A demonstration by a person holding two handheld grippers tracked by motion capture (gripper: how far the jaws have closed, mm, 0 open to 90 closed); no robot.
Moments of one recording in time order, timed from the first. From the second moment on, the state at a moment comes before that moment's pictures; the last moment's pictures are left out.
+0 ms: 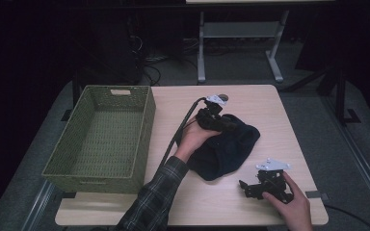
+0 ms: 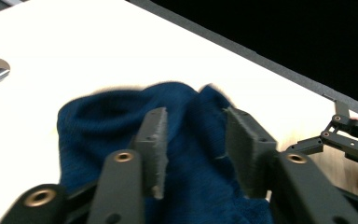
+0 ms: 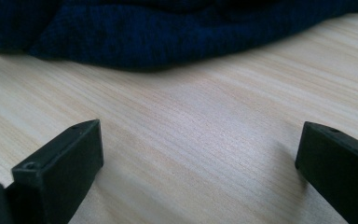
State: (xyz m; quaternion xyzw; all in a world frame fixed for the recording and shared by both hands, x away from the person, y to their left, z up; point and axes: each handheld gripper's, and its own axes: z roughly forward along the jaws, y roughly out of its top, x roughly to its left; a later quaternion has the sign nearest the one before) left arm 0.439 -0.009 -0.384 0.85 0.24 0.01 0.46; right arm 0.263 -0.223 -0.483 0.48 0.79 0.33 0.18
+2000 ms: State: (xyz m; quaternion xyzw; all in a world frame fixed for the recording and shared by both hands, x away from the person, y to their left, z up) left arm 0.332 0.089 -0.402 0.85 0.26 0.09 0.45; right arm 0.263 -0.223 -0.483 0.48 0.79 0.33 0.18
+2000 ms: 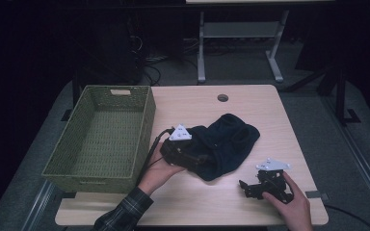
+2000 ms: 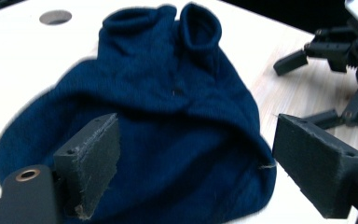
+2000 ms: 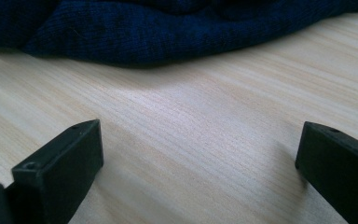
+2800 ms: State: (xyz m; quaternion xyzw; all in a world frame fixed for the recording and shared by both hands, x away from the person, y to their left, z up) left arm 0.301 0.118 -0.451 0.87 0.29 0.10 0.40; right arm 0.263 -0.224 -0.483 0.47 0.80 0.33 0.18
